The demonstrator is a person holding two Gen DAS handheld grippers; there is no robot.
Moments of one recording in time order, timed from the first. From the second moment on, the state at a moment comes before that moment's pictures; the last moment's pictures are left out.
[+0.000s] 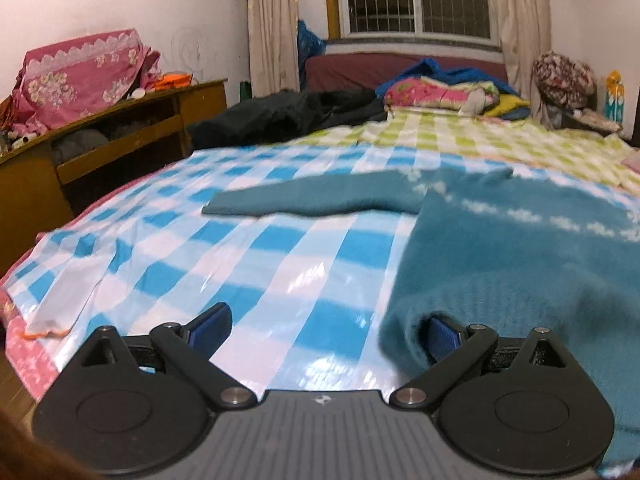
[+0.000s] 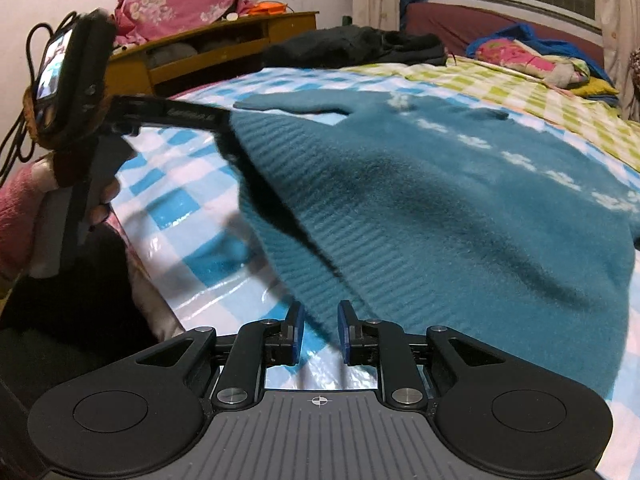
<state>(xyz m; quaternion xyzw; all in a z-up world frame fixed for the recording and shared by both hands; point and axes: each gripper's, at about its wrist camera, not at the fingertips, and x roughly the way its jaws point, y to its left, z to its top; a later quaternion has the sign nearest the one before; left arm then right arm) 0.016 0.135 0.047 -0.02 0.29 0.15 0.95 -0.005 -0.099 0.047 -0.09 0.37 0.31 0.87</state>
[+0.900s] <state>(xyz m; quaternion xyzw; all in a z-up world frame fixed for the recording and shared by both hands) -0.017 0.114 0.052 -0.05 0.31 0.09 0.95 -0.011 -0.183 0.016 -0.12 0.40 0.12 0.90</state>
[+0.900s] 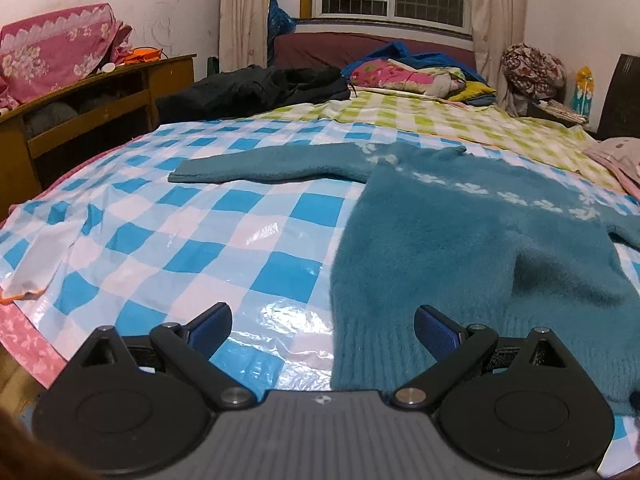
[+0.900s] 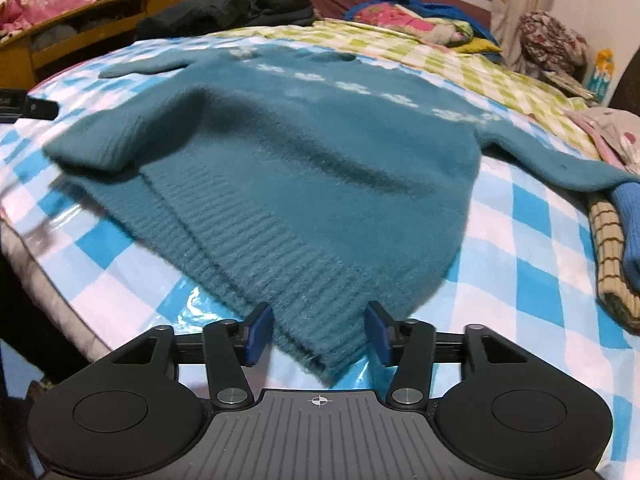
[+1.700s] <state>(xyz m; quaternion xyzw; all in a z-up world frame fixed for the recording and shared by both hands) 0.014 0.082 0.019 0.03 0.36 0.05 0.93 -0.023 -0.240 0.052 -0.01 0.44 0.08 0.90</state>
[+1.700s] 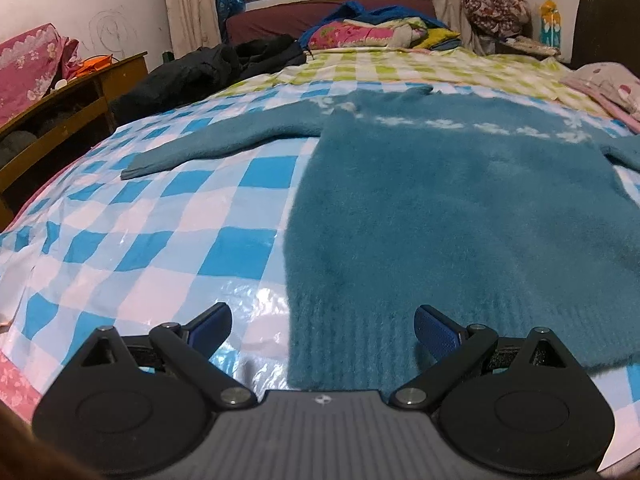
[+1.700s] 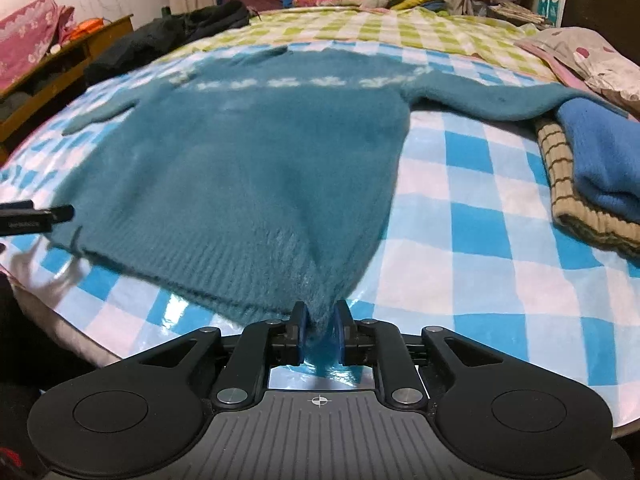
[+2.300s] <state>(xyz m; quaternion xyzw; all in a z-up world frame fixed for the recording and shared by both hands) 0.050 0.062 0.015 0.01 0.36 -0.01 0.93 0.017 -0.210 0.042 0.03 0.41 0.09 0.91</state>
